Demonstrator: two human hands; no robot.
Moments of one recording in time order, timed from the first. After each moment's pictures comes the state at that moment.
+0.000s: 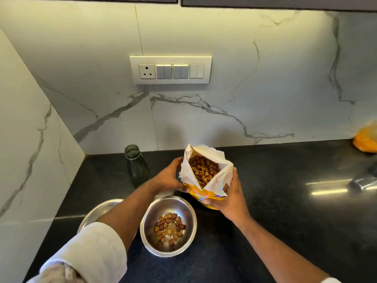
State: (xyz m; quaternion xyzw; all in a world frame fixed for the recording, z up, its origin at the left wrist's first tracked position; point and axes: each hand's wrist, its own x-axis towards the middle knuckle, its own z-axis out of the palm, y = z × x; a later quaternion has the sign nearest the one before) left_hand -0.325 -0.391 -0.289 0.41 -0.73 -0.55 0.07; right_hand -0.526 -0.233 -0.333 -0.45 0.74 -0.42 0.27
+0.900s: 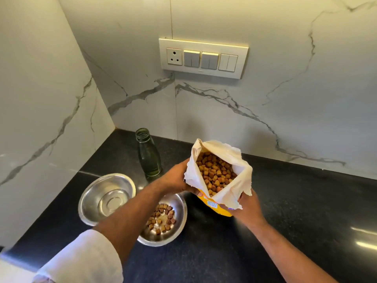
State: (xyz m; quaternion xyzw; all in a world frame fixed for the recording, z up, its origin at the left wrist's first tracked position) left_hand -0.365 -0.354 -0.291 0.49 -0.69 -0.52 0.17; right_hand -0.605 -0.258 -0.326 -0.58 0.68 -0.33 0.31
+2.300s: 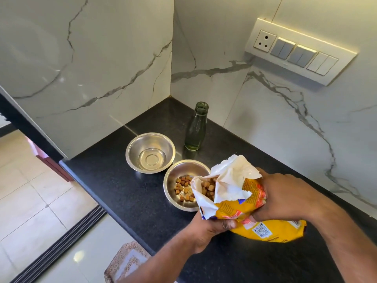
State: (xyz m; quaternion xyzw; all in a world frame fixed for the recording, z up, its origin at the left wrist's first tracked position) left_hand -0.396 -0.167 -0.334 0.36 -0.23 -0.76 0.49; right_hand -0.557 -0.277 -0.174 -0.84 0.48 0.23 0.14
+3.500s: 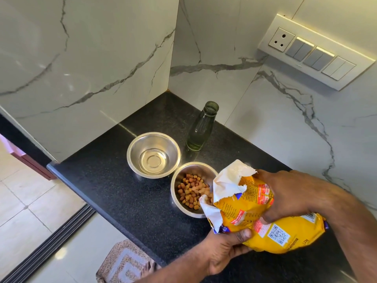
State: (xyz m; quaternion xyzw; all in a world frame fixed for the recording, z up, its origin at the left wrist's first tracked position) left_hand -0.390 -0.156 -0.338 0.28 -0.09 -0.86 0.43; right_hand -0.504 -0.294 -0.156 -0.76 0.49 0.37 0.19
